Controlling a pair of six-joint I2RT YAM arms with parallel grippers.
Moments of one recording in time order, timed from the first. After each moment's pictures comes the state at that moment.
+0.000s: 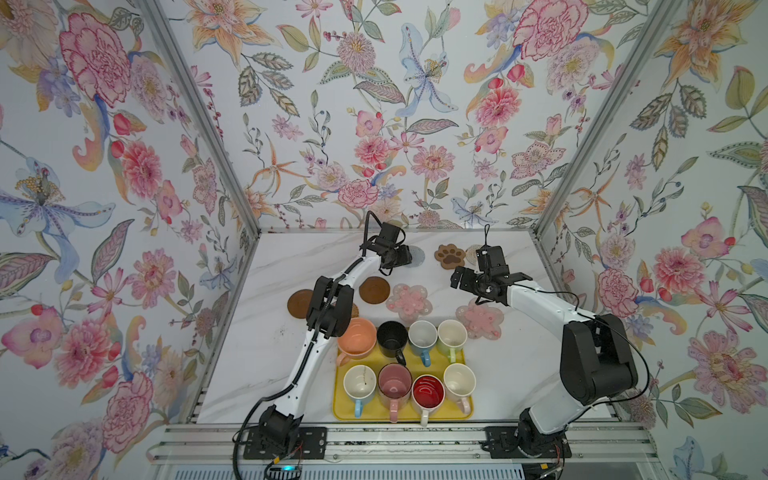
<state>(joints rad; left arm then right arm) -0.48 2.68 2.37 -0.50 0.21 -0.57 0.28 1.67 1.13 -0.33 0.01 0.49</state>
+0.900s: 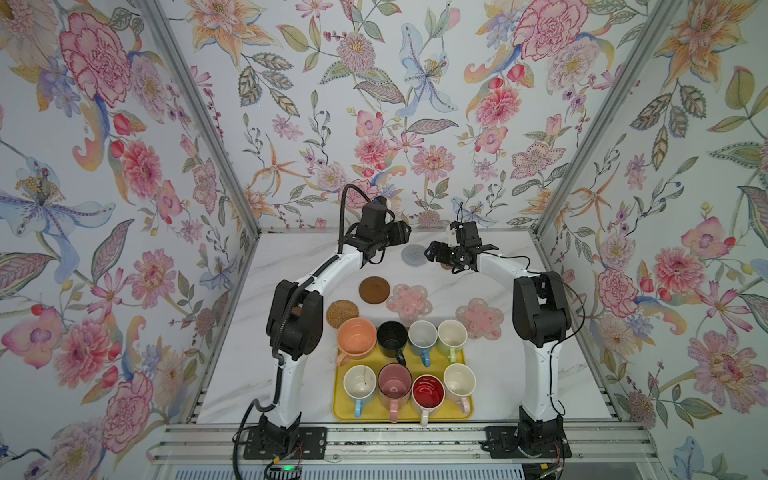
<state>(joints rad) -0.46 2.08 1.81 -0.19 0.16 -0.52 0.28 2.20 1.69 -0.27 -0.26 0.42</state>
